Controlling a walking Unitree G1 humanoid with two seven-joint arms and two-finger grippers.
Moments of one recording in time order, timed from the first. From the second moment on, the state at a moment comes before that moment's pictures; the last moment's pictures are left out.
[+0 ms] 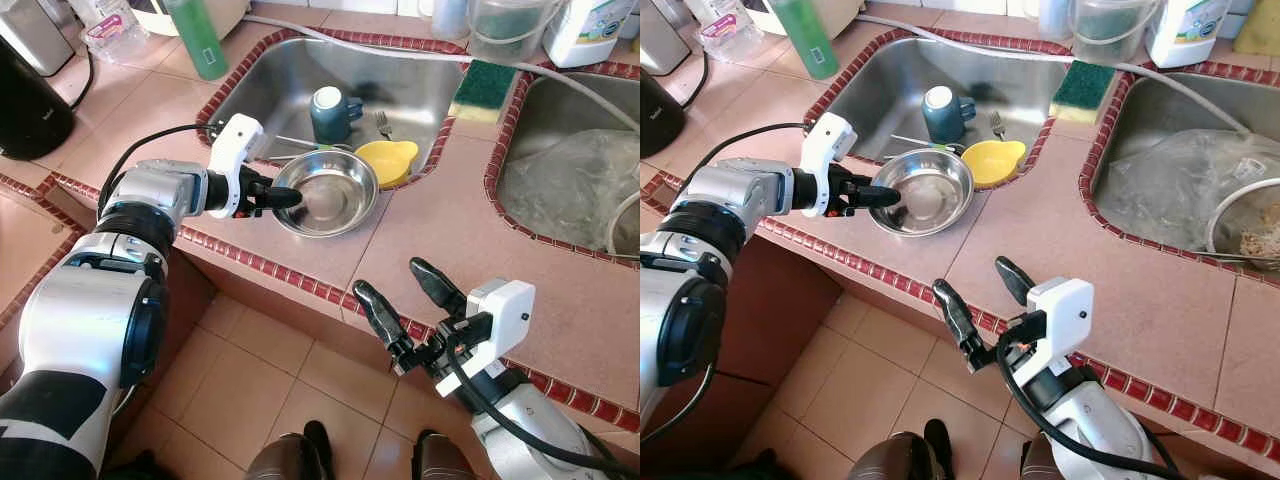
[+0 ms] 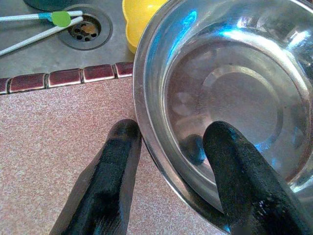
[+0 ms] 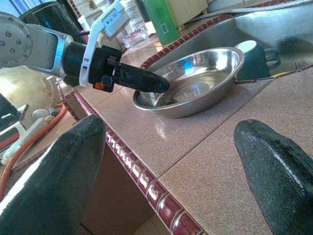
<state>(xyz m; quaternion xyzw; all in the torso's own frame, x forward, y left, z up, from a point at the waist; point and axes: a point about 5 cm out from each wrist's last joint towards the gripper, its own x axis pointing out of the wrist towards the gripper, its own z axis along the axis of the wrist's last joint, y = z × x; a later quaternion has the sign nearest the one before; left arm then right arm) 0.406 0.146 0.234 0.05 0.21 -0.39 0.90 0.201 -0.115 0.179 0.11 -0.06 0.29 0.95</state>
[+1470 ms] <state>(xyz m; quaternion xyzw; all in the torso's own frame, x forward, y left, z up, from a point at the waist) 0.411 0.112 0.265 -0.10 0.12 -0.41 0.90 0.204 -0.114 0.184 0.10 -0.08 0.28 0.95</state>
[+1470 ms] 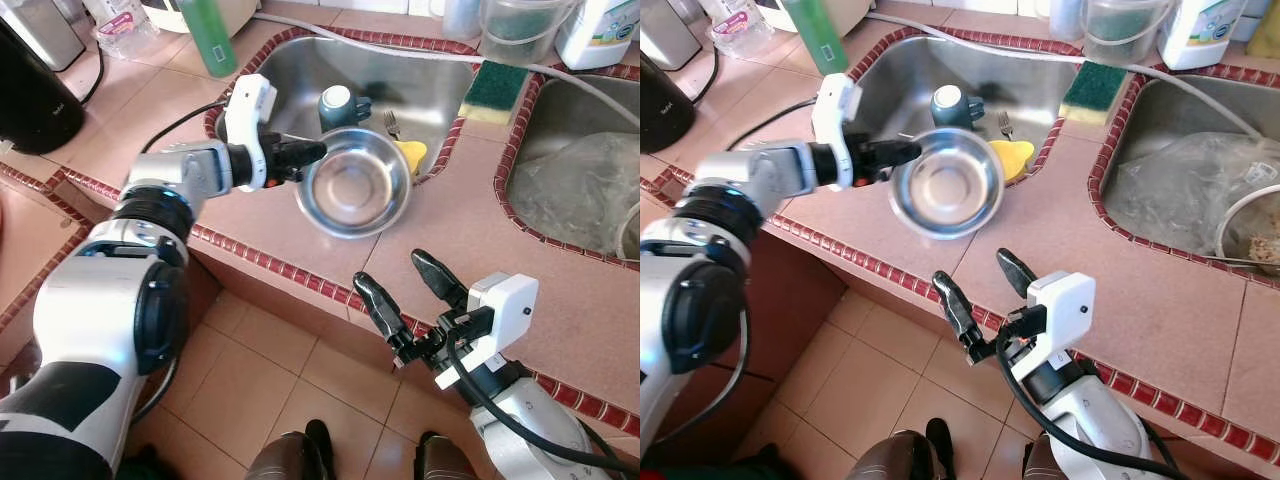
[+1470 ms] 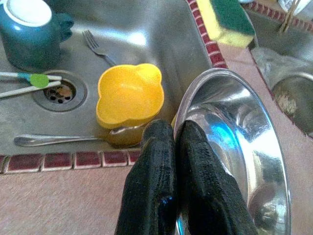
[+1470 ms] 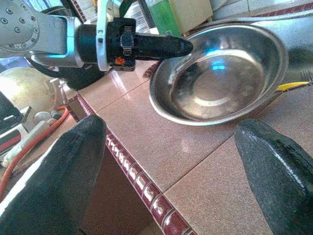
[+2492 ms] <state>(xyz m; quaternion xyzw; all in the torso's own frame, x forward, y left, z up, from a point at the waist) 0.419 0.053 0.263 -0.24 0.04 -0.25 0.94 0.177 -0.112 0.189 0.15 -0.08 0.15 0.97</state>
